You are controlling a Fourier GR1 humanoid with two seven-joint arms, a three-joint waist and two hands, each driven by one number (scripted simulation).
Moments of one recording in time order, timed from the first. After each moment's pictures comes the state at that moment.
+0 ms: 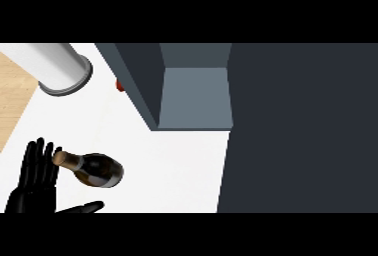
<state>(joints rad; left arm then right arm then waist) 0.32 0.12 0.02 -1.79 0.27 0.12 -0.22 -0.07 -0.10 0.14 -2.50 -0.06 0.01 0.66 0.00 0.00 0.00</state>
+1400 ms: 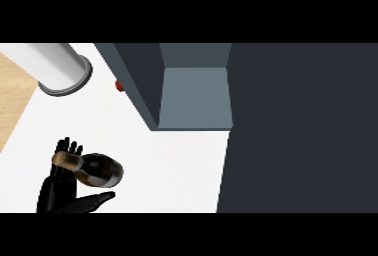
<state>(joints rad) 0.15 0.11 0.11 -1.32 0.26 -0.05 -0.46 -0.04 -0.10 0.13 -2.50 -0.06 0.05 0.62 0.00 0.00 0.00</state>
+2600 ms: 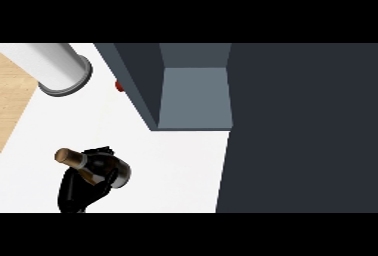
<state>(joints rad) 0.02 0.08 0.12 -1.08 0.28 -0.18 -0.58 -0.11 -0.09 0.13 -2.50 -0.05 0.02 0.69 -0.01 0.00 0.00</state>
